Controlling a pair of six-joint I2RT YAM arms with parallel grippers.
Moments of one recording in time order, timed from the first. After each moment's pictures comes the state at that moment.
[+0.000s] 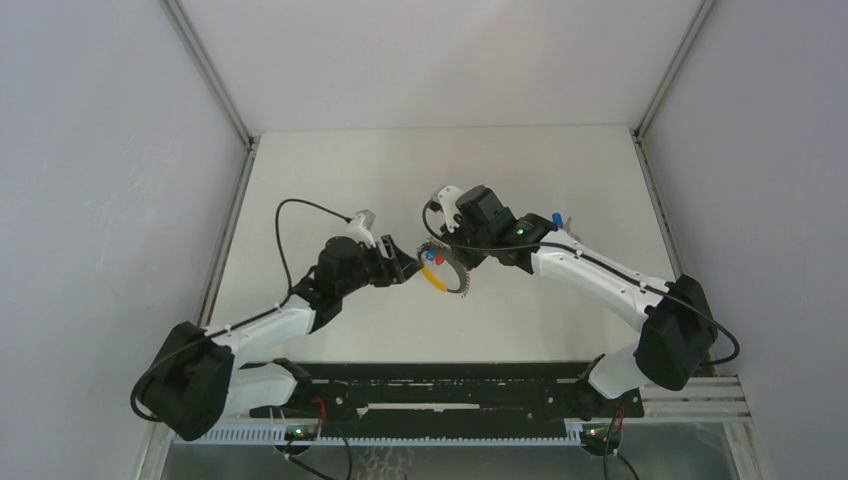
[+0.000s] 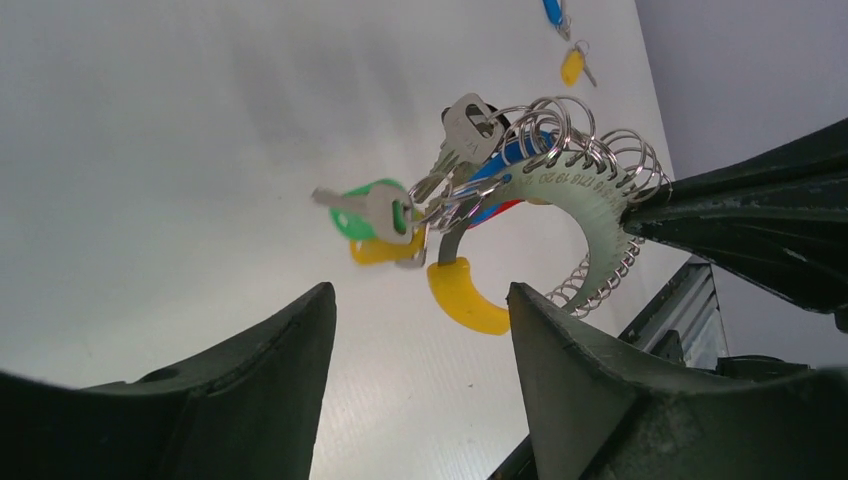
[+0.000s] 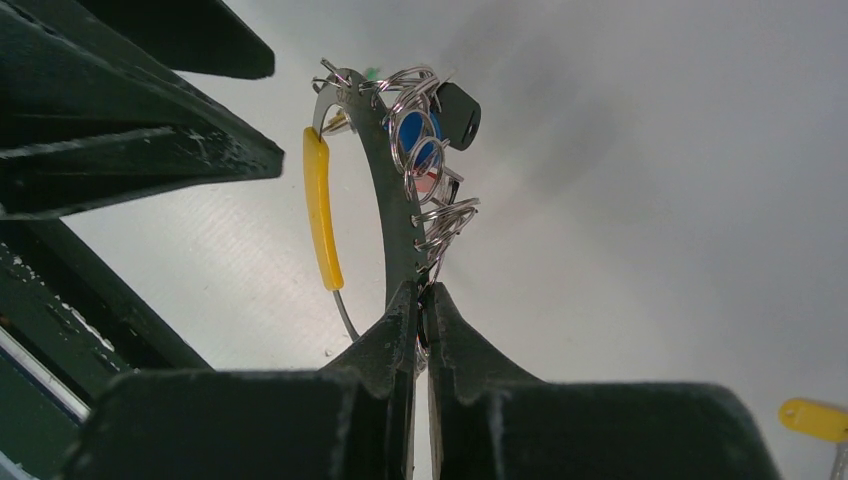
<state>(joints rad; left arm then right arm) -0.55 1.16 0.45 0.32 0.20 -0.73 0.78 1.47 1.20 -0.58 -0.05 -0.02</state>
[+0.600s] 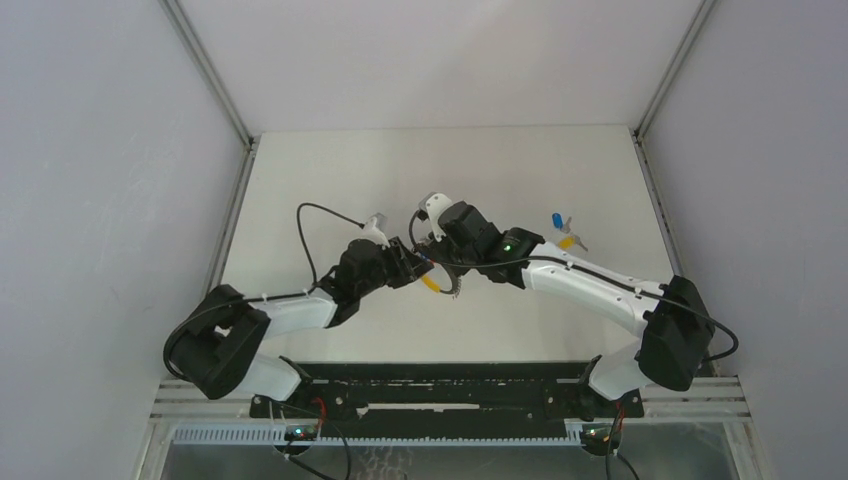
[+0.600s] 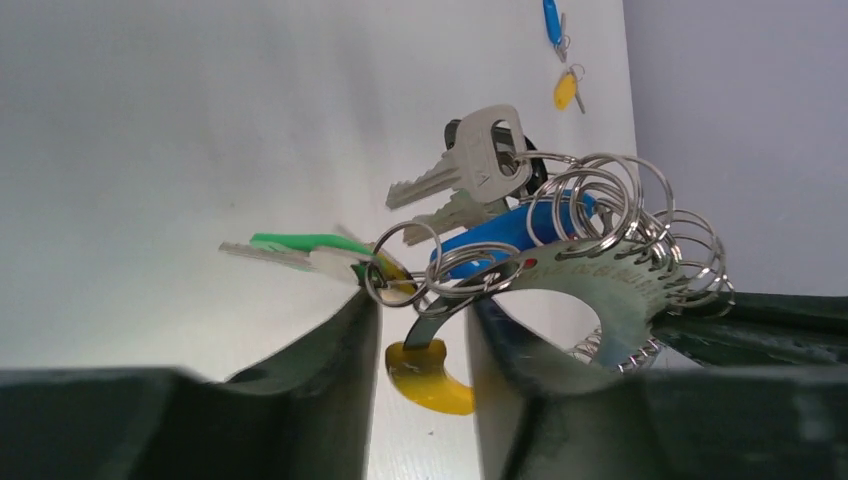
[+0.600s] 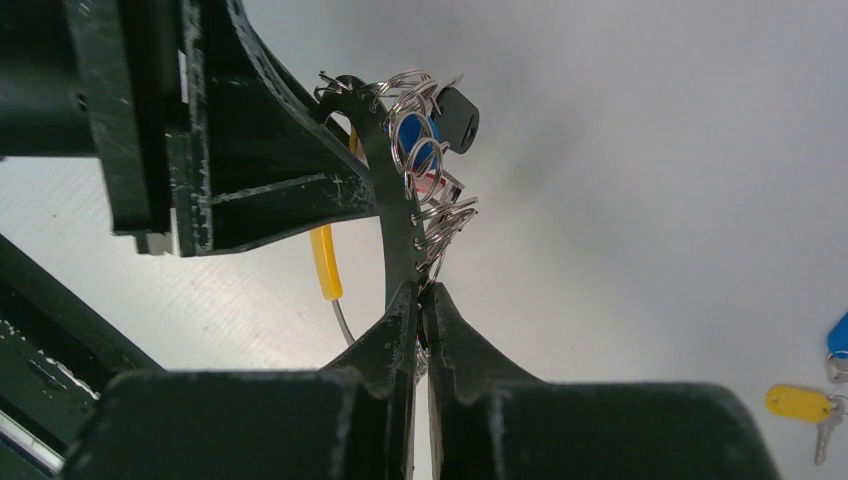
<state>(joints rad) -0.63 1.40 0.47 0.53 0.12 -0.92 0.90 1.46 1.18 -0.52 0.15 0.05</state>
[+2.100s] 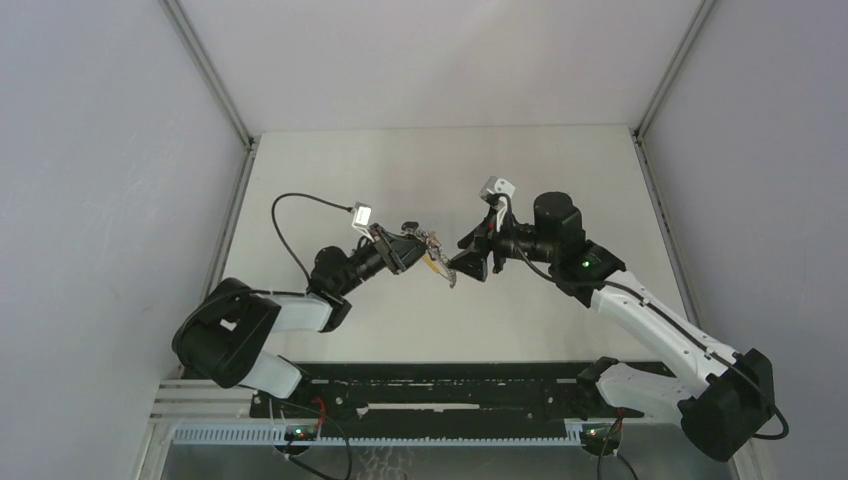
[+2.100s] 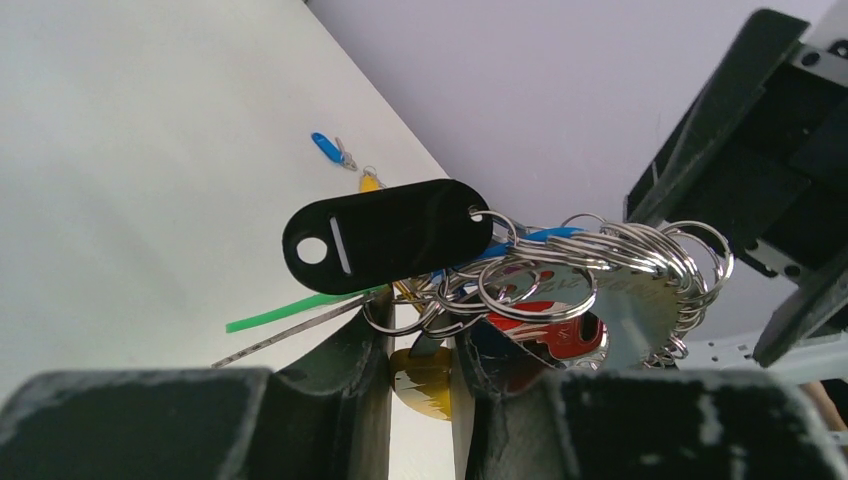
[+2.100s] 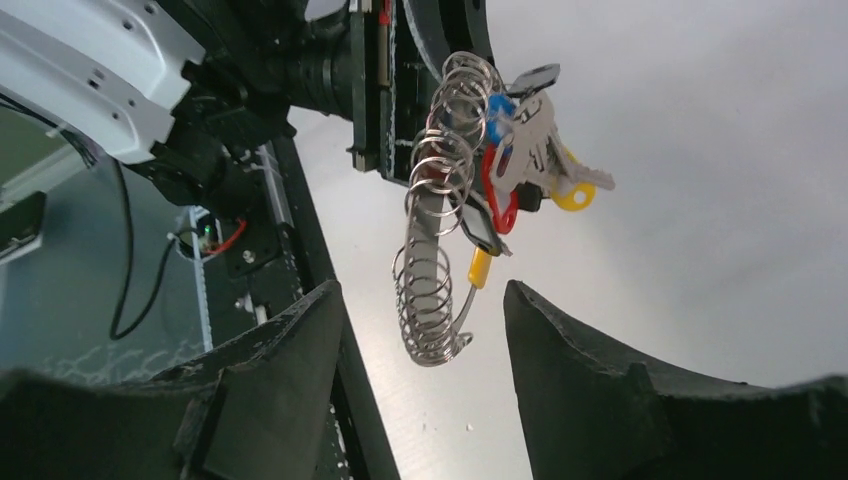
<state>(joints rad) -0.54 1.48 0.36 1.26 0.40 -0.84 0.61 1.07 0.88 -0.15 -0.62 0.14</state>
